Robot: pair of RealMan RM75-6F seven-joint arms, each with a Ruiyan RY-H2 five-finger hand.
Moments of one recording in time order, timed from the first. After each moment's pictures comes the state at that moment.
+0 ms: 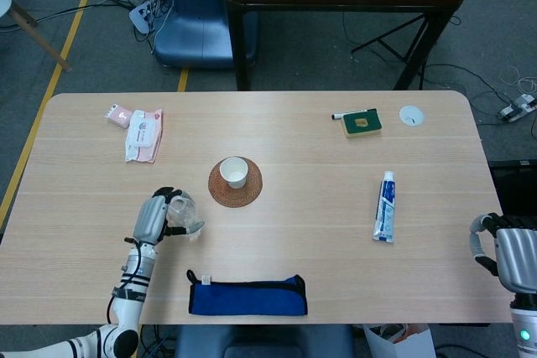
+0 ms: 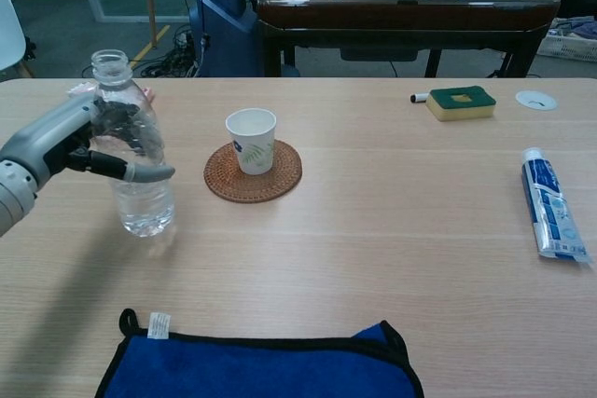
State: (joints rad) left arm -0.46 -1.74 -0.26 -1.41 1.24 1.22 -0.07; right arm 0.02 -1.09 0.09 -1.70 -1.48 1.56 -0.16
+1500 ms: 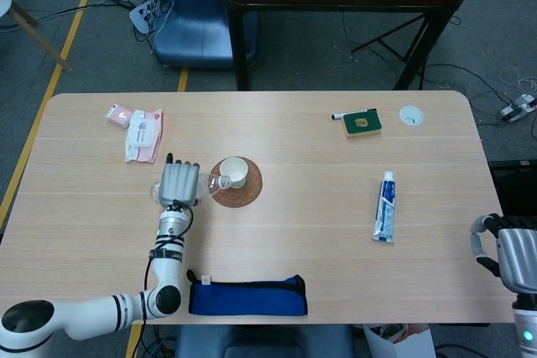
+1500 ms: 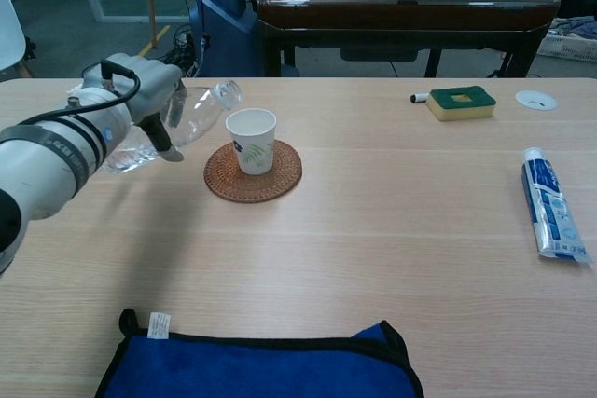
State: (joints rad) left arm -0.83 -1.83 -0.38 -1.35 0.75 1.26 1.12; right arm 0.02 -1.07 0.09 -1.71 -1.48 1.54 -0.13
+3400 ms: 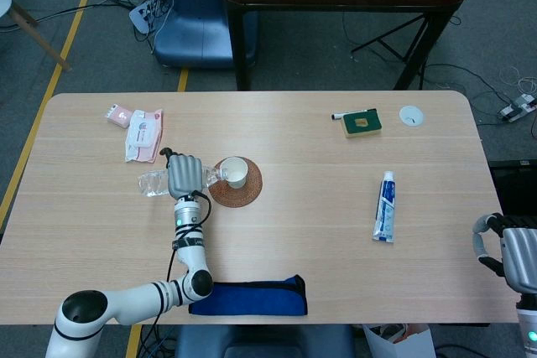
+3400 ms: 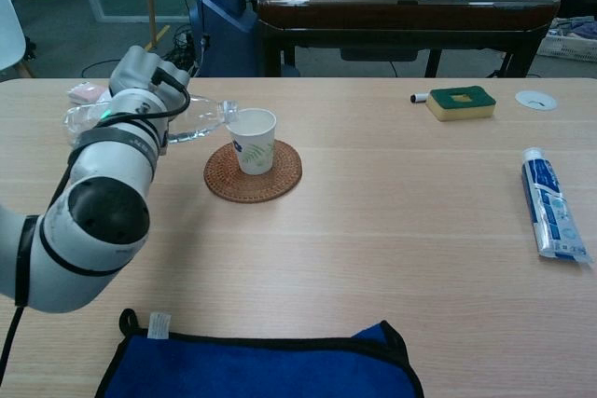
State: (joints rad) left arm -1.03 -2.04 -0.42 -0.99 0.57 1.36 1.46; right arm 0.02 -1.05 0.09 -1.72 -1.47 1.54 -0.08
